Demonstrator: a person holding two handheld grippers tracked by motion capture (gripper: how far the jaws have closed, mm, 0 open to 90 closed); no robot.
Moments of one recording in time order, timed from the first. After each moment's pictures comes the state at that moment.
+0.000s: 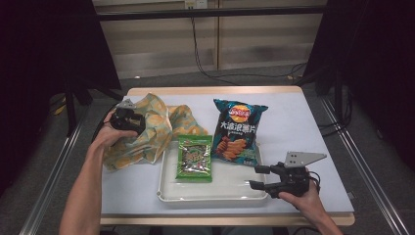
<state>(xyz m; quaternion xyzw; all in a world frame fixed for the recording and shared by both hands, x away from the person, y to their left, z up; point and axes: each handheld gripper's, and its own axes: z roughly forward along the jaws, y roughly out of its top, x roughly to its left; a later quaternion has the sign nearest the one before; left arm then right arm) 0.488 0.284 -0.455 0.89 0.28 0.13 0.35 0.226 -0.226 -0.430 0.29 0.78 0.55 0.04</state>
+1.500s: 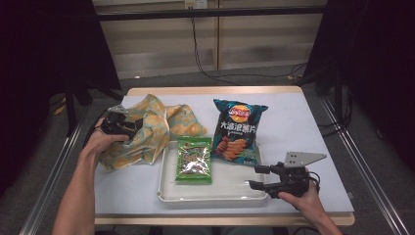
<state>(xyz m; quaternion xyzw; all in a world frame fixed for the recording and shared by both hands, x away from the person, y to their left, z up) 0.477 0.310 -0.455 0.88 0.31 0.10 0.34 0.225 -0.225 -0.430 0.30 0.78 0.55 0.04</state>
